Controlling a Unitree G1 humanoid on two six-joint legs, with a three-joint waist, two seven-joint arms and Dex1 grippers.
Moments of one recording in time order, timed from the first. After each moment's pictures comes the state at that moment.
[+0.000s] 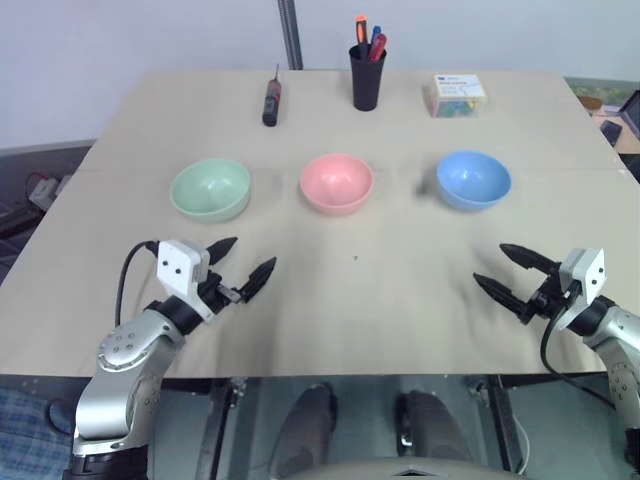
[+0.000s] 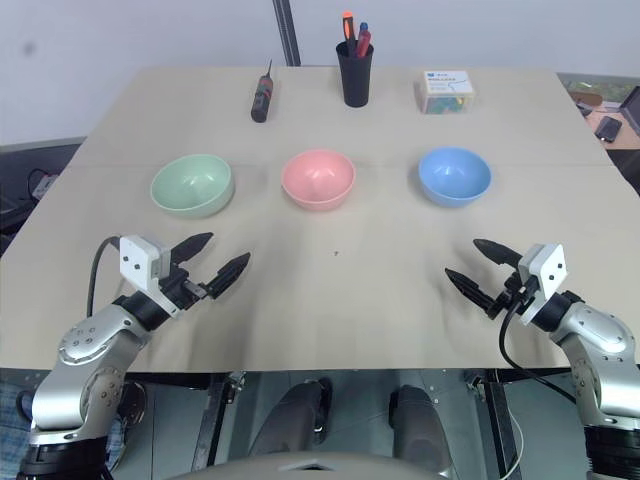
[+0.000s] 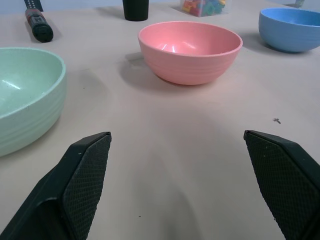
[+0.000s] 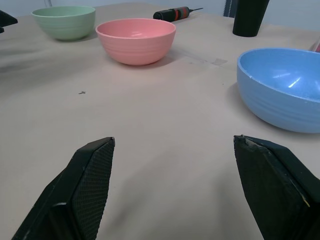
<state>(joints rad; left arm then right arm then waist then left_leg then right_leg) 0.10 0.51 0.27 -0.35 -0.45 0.30 -0.63 0.06 -0.57 -0.26 -0.13 0.47 0.08 0.93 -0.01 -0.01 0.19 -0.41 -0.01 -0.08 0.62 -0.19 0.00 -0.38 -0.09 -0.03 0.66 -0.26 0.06</state>
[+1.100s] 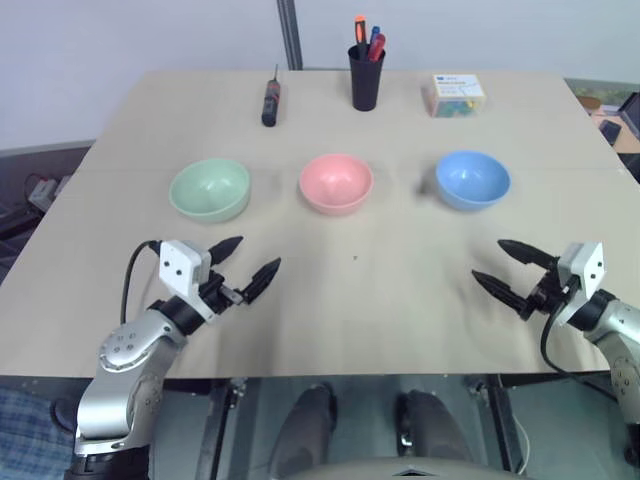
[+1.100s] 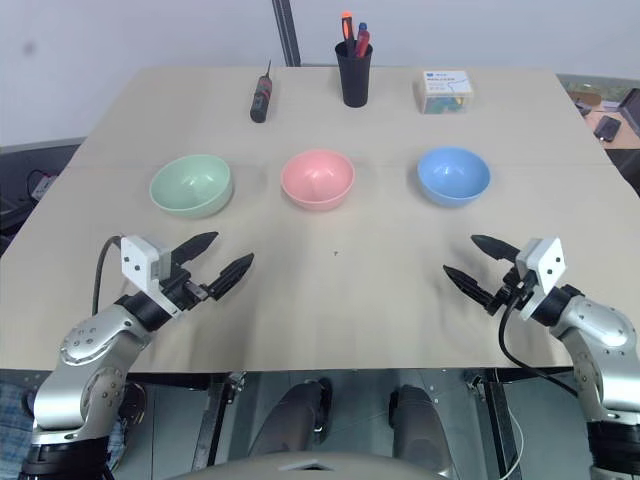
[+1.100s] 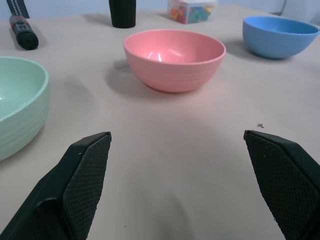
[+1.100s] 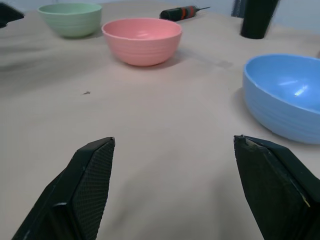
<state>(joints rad) 0.10 0.48 0.28 -0.35 -0.52 0.27 -0.67 0.00 -0.66 -0.21 -0.18 0.46 0.15 0.94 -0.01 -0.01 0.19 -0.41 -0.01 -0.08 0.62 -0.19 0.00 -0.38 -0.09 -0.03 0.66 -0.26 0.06</state>
